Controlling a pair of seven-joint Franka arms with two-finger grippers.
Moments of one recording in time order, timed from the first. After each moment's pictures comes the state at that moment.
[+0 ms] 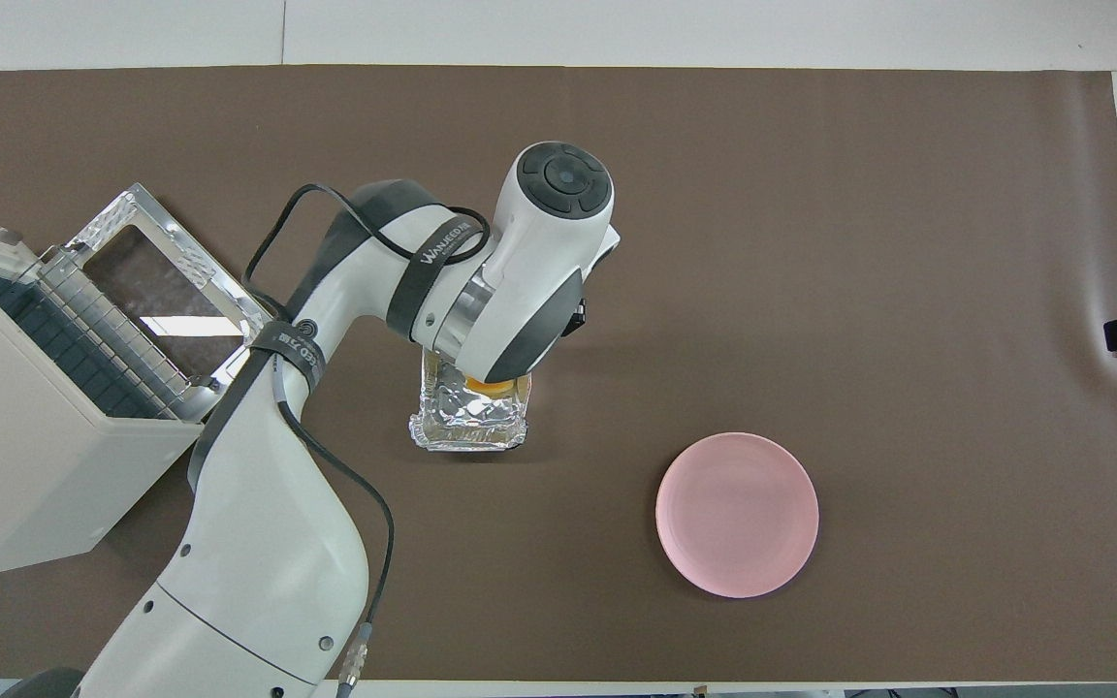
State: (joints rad) left arm -0.70 0.61 0.08 -1.29 0.00 1.68 -0.54; right arm -0.09 -0.07 0.01 -1.55 -0.02 1.42 -0.08
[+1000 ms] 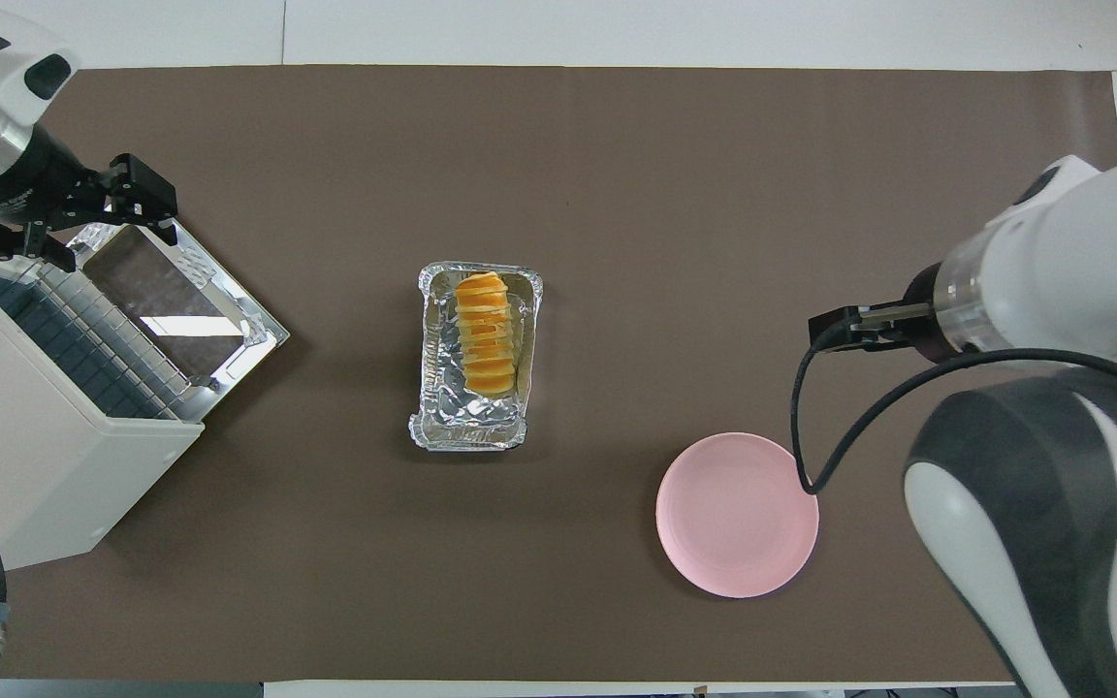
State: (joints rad) left arm -0.15 0.33 0.09 -1.27 -0.04 1.42 -0.26; right arm 0.25 -0.06 0.03 -1.82 -0.01 1.78 0.23
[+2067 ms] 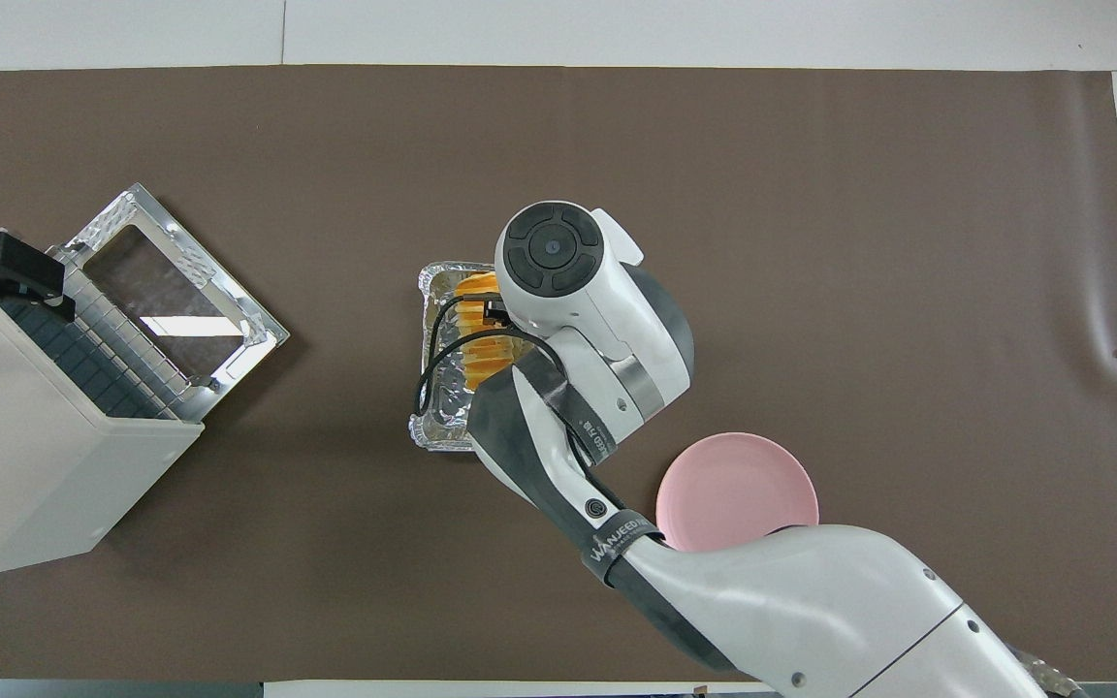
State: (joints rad) left arm -0.06 0.14 0.09 -1.47 -0.04 1.36 -0.08; right arm 0.59 0.54 0.03 -1.50 -0.02 2.06 0.70
